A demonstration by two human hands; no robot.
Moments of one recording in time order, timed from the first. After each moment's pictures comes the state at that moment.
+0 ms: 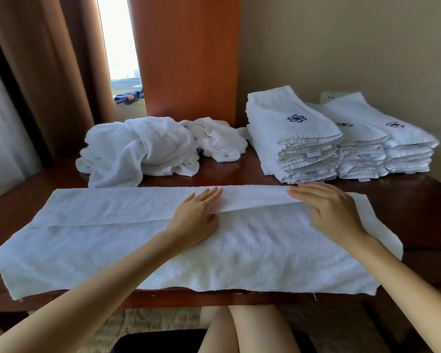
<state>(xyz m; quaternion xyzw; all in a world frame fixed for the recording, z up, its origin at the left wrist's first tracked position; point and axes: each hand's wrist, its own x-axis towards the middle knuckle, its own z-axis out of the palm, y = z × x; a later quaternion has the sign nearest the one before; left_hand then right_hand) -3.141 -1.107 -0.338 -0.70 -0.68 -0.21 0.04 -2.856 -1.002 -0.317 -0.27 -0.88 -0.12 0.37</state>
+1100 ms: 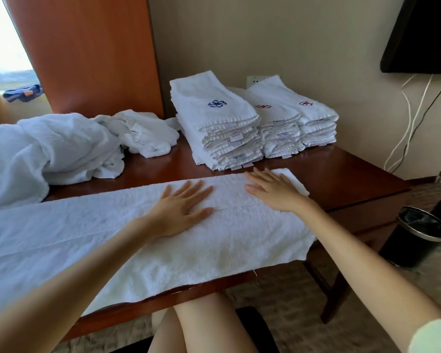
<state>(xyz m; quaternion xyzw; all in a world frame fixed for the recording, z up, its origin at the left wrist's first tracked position) -3.065 -1.038 -0.338 -0.80 -0.60 -0.03 -0.06 -2.801 -0.947 -0.334 -0.53 -0.84 0.12 0.03</state>
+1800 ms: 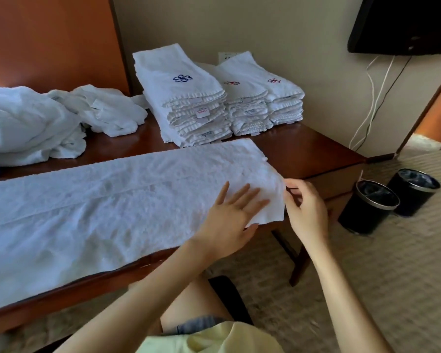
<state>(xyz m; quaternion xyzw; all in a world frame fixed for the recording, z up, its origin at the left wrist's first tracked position) -2.903 -1.087 -0.371 -0.88 -0.44 -0.13 0.06 -2.708 -1.067 -0.381 -0.59 -0.64 0.10 0.48</state>
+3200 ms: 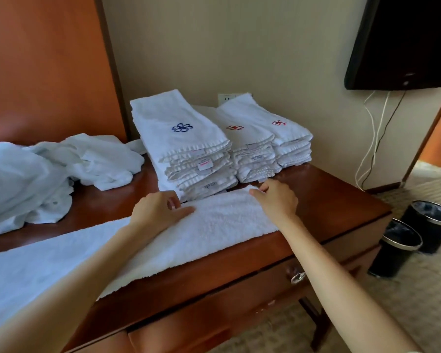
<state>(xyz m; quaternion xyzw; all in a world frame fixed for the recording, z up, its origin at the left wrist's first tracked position) -3.041 -0.925 -0.325 -0.68 -0.69 -0.24 -0.04 -2.770 -0.876 -0.335 -0.70 -0.63 0.05 0.33</state>
